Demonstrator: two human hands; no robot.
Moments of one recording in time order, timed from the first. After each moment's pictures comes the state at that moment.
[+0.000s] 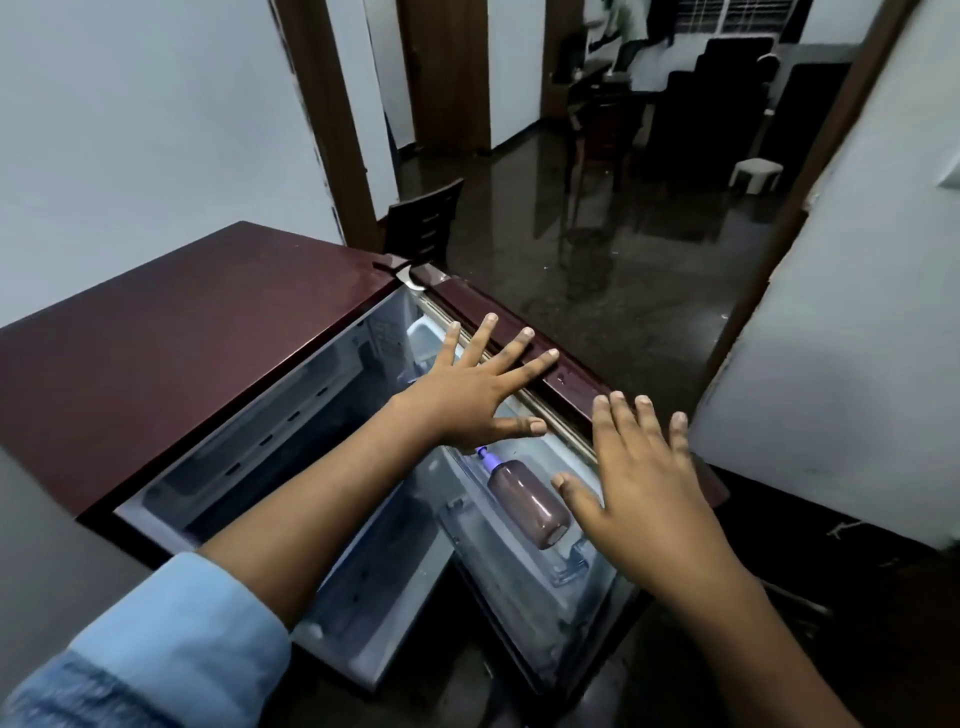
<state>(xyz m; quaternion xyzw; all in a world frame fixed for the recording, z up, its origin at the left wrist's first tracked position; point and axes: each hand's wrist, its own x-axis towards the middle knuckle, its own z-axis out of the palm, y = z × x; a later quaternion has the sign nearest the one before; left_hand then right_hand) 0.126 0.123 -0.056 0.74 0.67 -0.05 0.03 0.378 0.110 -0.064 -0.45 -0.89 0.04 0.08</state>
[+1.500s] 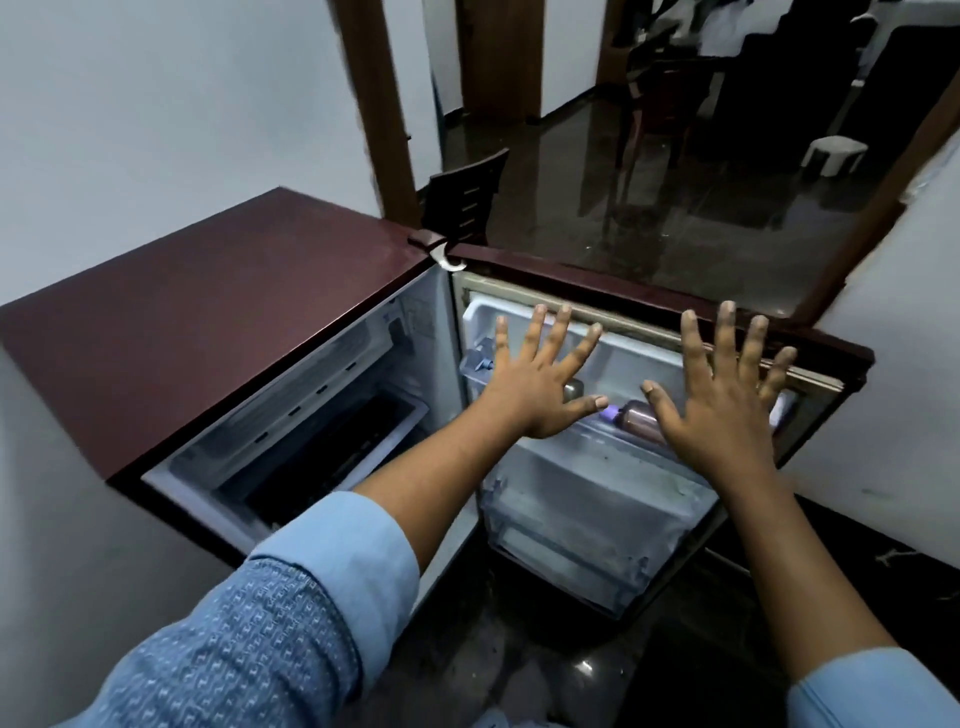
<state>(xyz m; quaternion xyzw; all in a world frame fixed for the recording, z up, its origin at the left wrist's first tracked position) 0.145 0.182 -0.113 0.66 0.75 -0.01 0.01 0.373 0.272 -0.131 -0.45 -0.85 -0.05 0.25</state>
